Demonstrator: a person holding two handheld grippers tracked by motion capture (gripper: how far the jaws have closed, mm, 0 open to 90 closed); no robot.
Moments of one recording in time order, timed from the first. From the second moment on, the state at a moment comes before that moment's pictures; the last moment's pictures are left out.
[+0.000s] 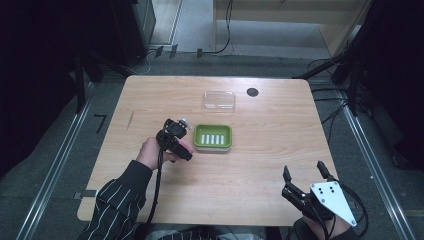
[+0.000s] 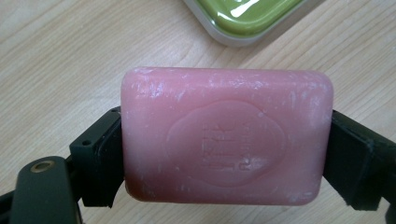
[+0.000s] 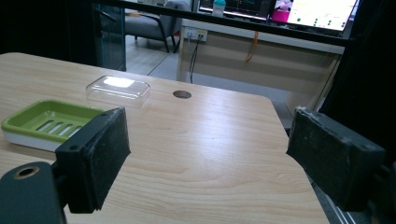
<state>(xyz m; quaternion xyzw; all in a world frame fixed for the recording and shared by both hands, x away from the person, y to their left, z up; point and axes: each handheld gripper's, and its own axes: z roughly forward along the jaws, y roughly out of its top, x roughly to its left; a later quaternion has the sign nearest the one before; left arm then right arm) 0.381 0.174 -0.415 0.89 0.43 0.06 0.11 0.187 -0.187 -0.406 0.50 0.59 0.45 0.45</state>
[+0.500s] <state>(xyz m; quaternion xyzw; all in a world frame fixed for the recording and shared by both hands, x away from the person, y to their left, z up) 0.387 0.165 -0.408 0.90 0.42 0.07 0.12 0.185 -0.188 -0.406 0.50 0.59 0.45 0.45</state>
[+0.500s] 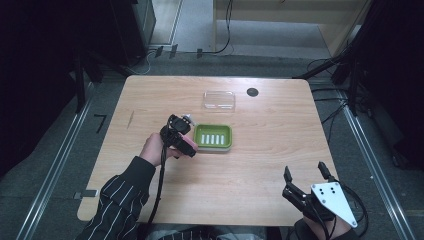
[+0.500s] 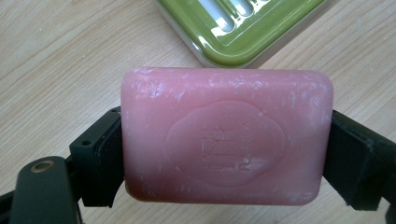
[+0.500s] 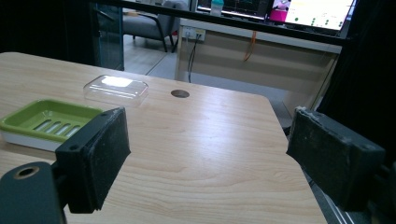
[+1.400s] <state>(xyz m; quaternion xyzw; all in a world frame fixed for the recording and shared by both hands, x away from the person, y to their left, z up) 0.403 0.149 -0.401 0.90 0.40 0.07 0.13 0.182 -0.193 -0.407 0.50 0.58 0.44 0.46</state>
